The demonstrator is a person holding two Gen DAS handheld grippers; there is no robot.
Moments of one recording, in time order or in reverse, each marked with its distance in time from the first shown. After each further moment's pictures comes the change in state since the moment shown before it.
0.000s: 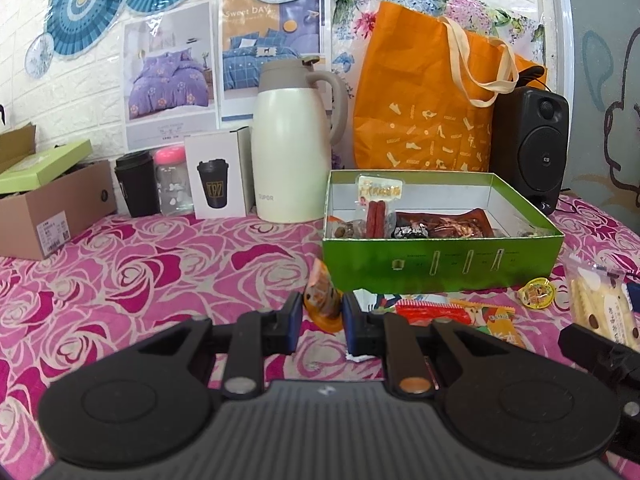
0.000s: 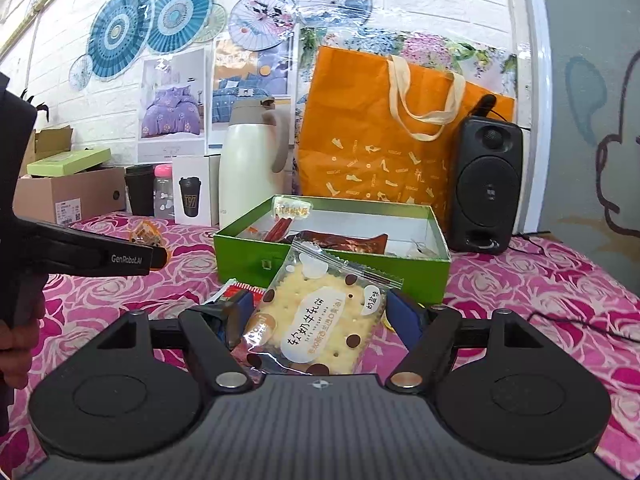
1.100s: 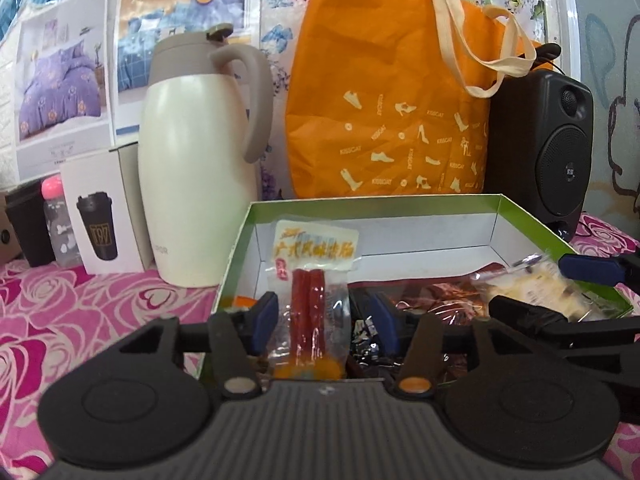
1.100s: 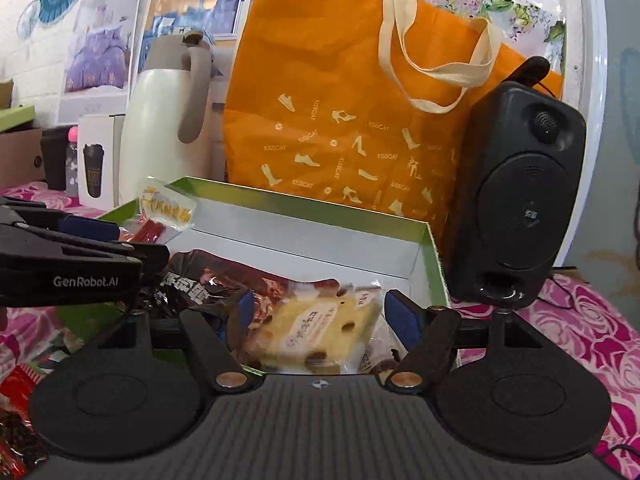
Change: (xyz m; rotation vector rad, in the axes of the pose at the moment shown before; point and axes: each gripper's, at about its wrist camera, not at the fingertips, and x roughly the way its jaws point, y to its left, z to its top) left arm 0.162 -0.043 0.054 0.054 -0.034 -0.106; right arm 0.182 -0.064 0.031 -0.083 0.074 -0.049
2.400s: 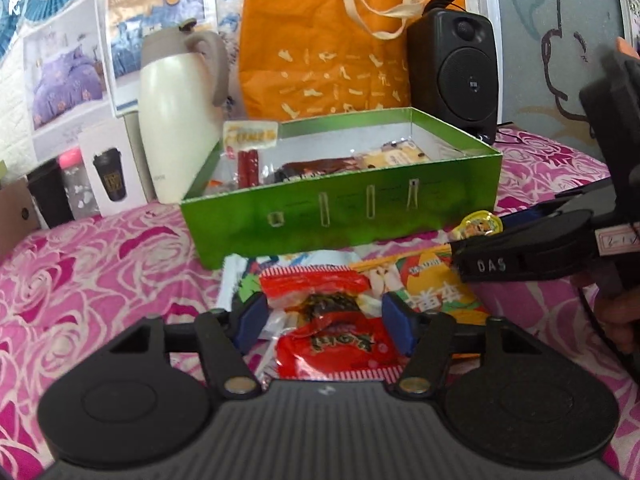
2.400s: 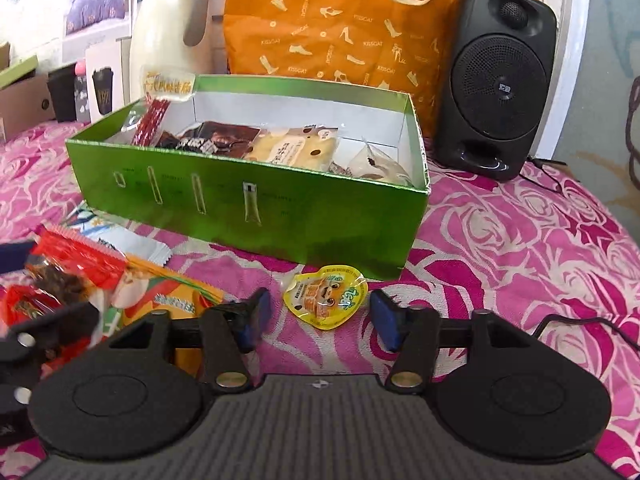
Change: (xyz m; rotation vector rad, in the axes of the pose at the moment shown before) left arm -0.108 -0.049 -0.080 0.095 0.114 -0.057; right arm -0.043 -0.014 -0.048 0.056 0.266 0.016
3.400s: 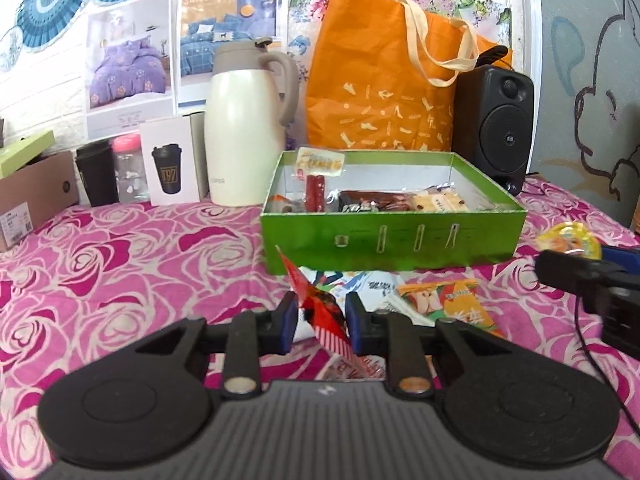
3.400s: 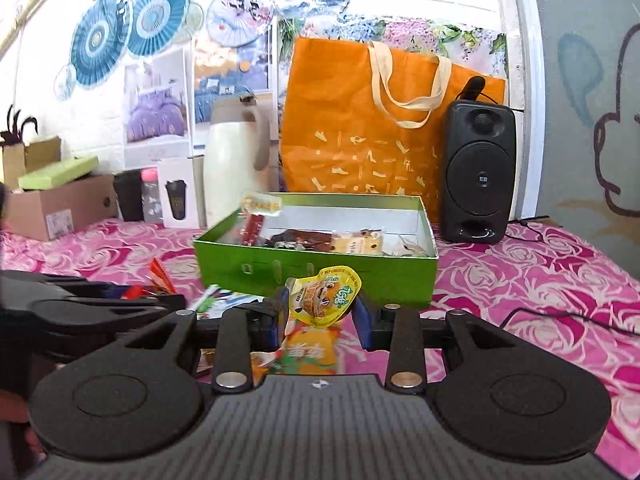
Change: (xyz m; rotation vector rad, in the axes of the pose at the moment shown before) left arm -0.051 0.038 0.003 -0.129 -0.059 0.075; right arm -0.129 0.051 -0.026 0.086 -0.304 0.060
